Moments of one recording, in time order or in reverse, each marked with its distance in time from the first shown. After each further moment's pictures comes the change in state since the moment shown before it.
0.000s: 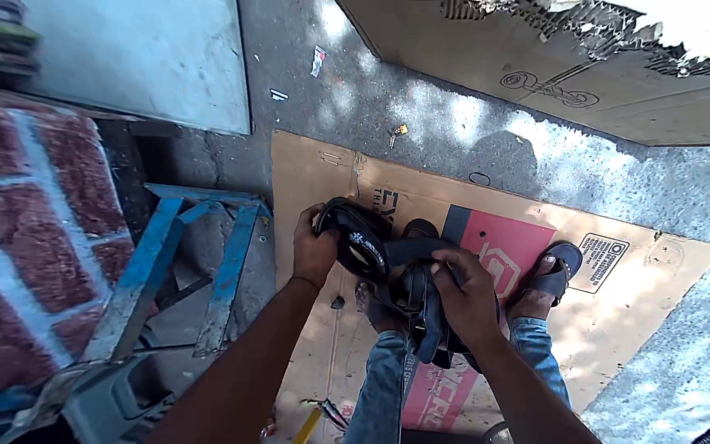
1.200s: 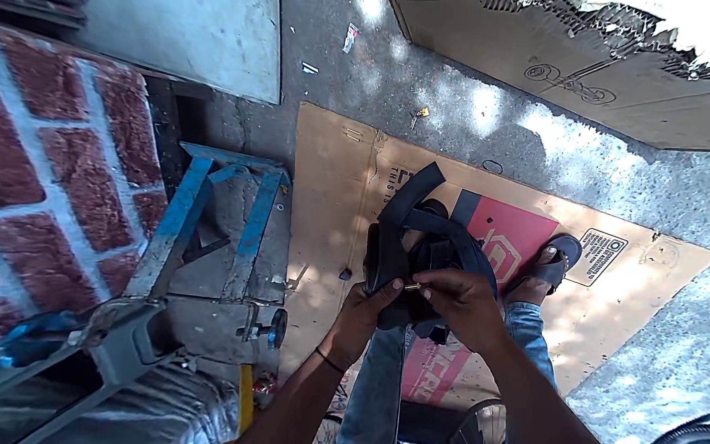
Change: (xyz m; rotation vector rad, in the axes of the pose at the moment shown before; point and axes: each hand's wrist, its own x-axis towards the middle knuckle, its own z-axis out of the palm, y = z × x) left_hand -0.181 0.015 -0.014 -0.594 -0.460 -0.258; right_hand -0.045 -0.031 -0.015 0.241 -0.384 0.160
